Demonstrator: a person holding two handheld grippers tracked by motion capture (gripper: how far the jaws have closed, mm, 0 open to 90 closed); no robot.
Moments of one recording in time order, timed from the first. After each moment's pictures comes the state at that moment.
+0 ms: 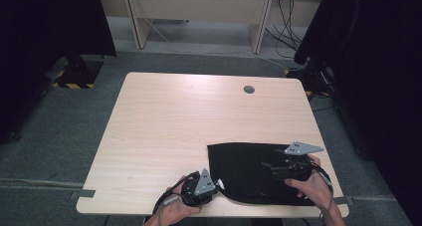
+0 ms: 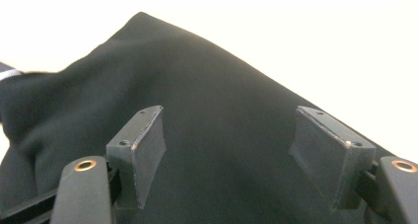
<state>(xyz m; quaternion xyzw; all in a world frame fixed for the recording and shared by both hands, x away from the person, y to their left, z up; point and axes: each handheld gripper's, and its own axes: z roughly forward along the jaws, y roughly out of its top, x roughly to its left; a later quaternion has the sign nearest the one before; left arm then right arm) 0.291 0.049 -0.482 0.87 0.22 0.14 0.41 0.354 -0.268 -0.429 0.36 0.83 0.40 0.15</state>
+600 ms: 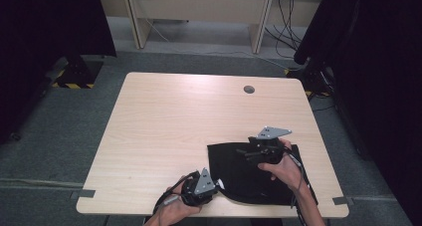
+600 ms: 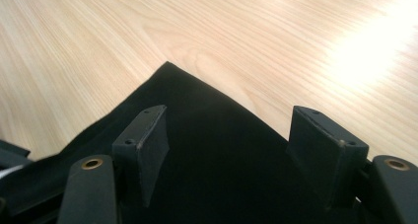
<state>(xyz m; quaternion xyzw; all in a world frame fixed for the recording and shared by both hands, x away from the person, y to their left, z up) 0.291 0.049 -0.482 0.87 0.22 0.14 0.41 0.395 -0.199 -0.425 0.32 0.84 0.41 0.13</state>
